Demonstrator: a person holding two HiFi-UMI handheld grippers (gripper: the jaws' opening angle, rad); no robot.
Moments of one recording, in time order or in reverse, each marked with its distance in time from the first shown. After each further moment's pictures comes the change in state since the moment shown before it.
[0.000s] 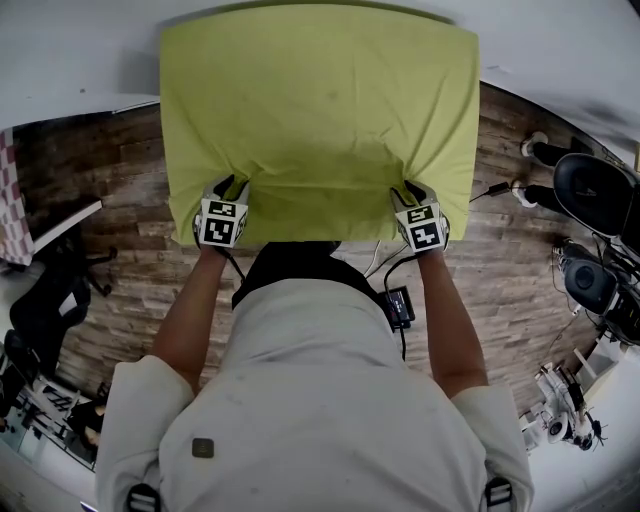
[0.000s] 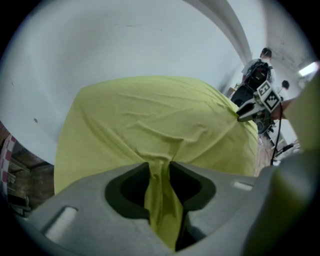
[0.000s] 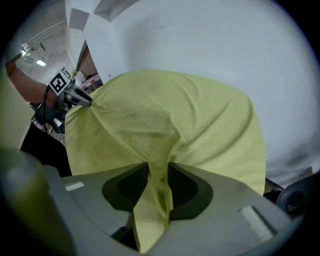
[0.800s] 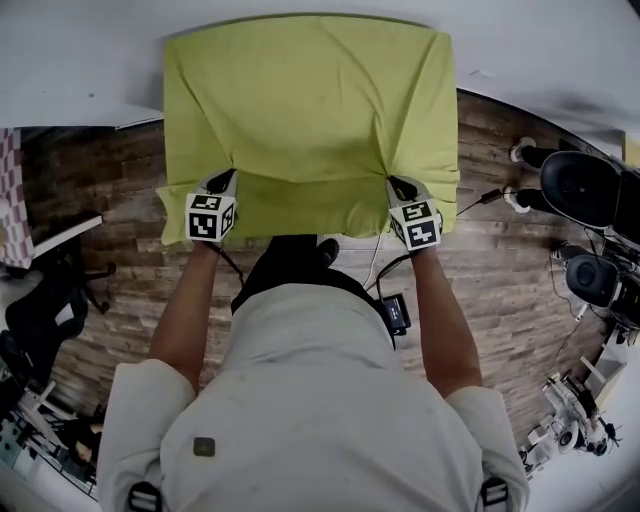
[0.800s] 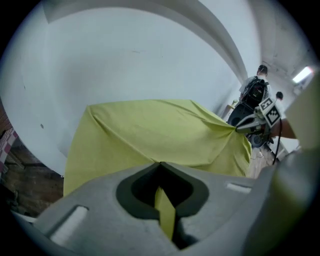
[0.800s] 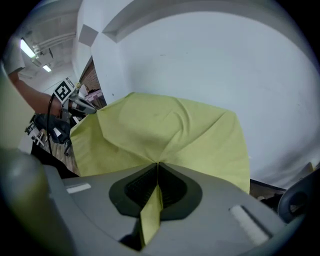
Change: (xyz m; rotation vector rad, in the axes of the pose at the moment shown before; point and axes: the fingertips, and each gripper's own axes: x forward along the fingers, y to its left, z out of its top) left arm -0.046 -0.013 0.041 -0.045 -0.204 -0.013; right arm -0.055 0.009 0.030 0.013 -0.214 -0.033
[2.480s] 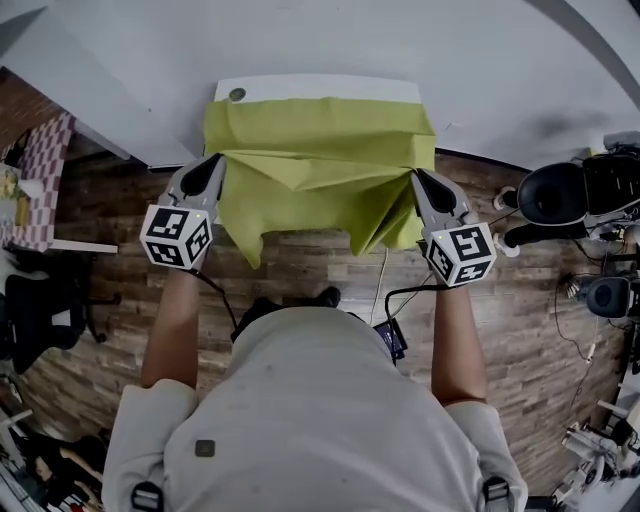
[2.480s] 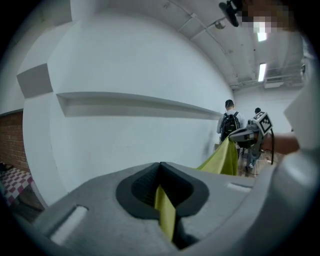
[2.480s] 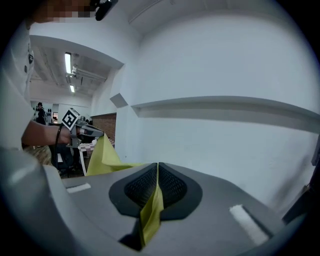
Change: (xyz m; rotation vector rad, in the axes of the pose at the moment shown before) left arm -0.339 -0.110 0.121 0.196 -0.648 0.038; right arm -0.345 0.098 0.127 -0.110 -0.706 -0.061
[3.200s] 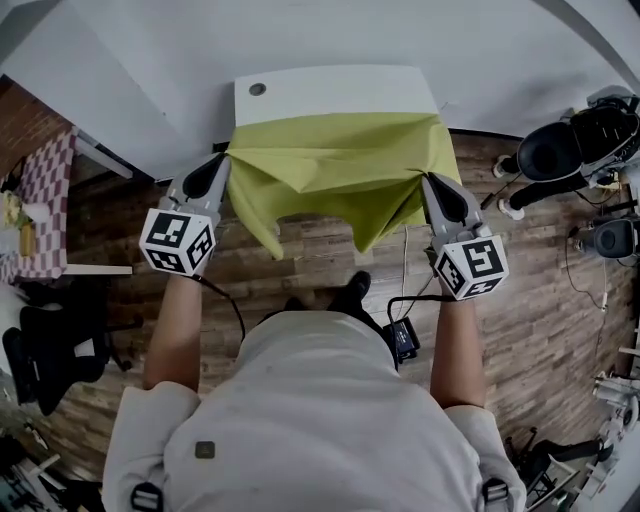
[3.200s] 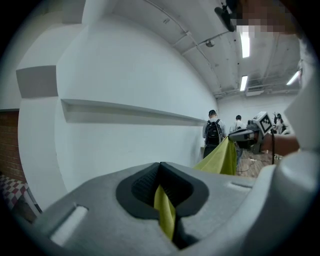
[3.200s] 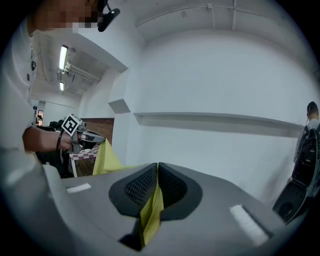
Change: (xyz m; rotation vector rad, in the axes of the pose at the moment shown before) left arm -0.122 0.088 -0.007 0.042 -0.074 -0.166; right arm -0.027 0.185 0.054 0.015 -0.069 -0.164
